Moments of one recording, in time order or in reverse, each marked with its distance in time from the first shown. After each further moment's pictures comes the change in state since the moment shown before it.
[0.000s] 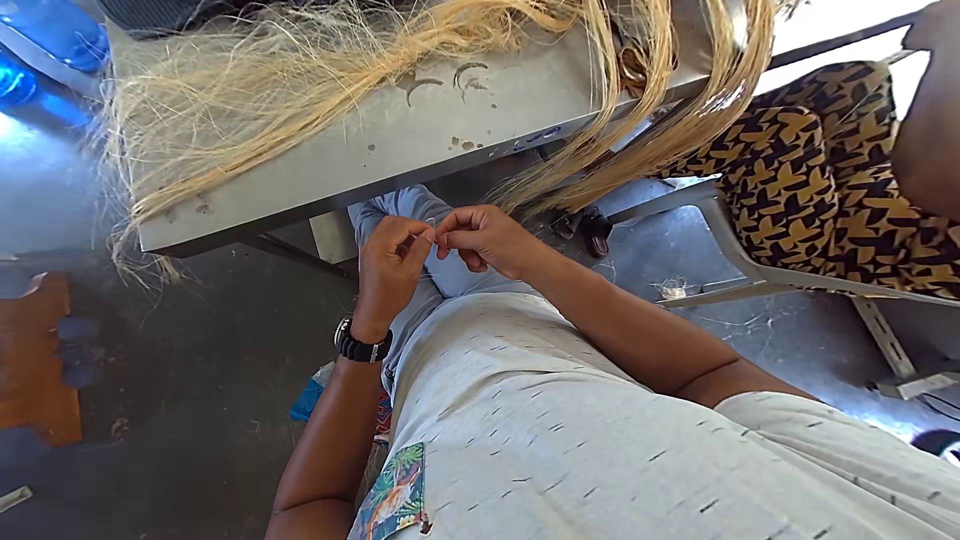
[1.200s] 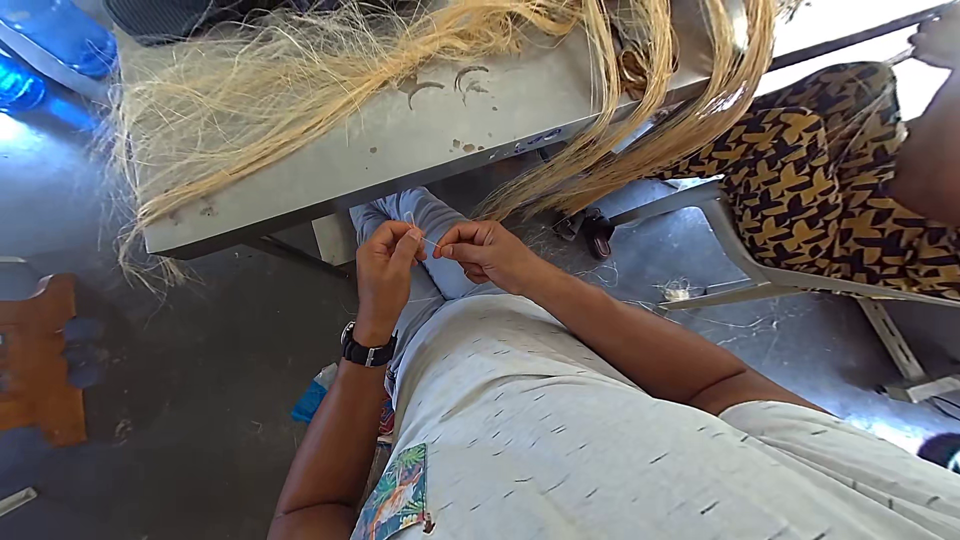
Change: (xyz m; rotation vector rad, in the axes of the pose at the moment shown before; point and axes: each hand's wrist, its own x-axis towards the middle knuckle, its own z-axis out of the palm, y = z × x) left_hand -0.007 0.007 0.003 -0.313 0.104 -0.142; right_hand -0.007 0.026 0.001 0.138 -0.089 -0.130
